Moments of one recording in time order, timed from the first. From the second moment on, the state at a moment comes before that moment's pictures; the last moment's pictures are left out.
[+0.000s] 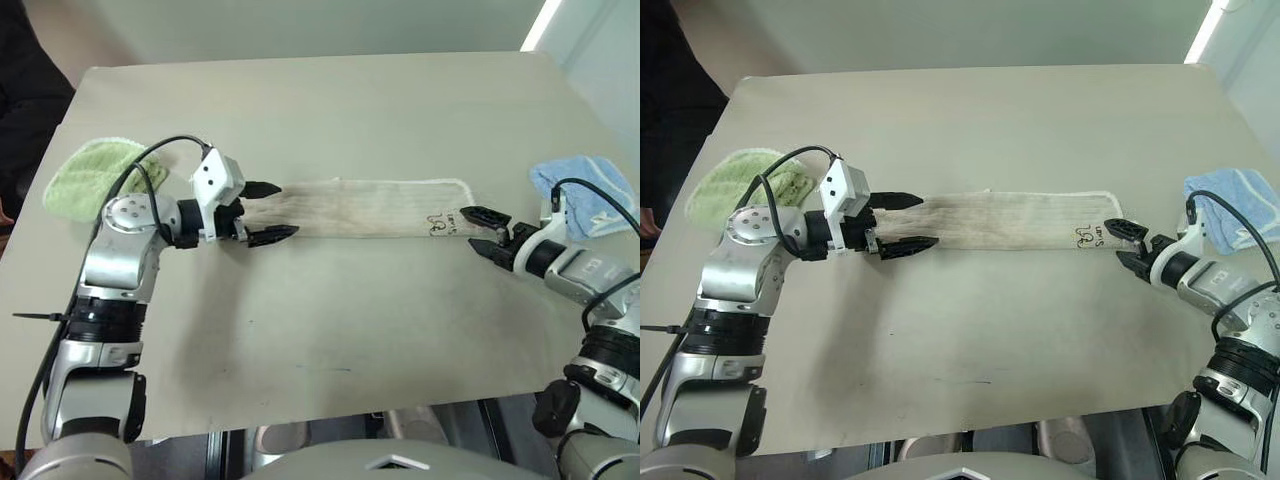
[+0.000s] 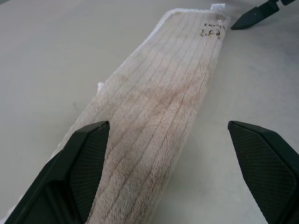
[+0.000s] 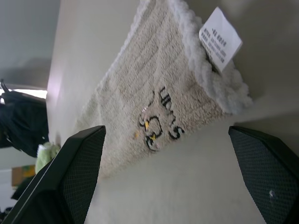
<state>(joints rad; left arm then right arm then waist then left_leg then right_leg) -0.53 0.69 -0.01 0.13 -0.32 0.34 -1.14 -0.44 -0.44 -0.63 0.22 1.62 1.28 -0.49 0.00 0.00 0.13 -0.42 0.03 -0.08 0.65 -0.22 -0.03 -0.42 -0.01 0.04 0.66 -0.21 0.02</state>
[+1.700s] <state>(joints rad) -0.51 0.68 -0.01 0.07 -0.35 0.37 -1.11 -0.56 -0.85 -0.38 0.17 1.09 1.10 0.04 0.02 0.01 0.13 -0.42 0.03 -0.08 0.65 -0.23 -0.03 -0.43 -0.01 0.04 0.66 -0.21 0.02</state>
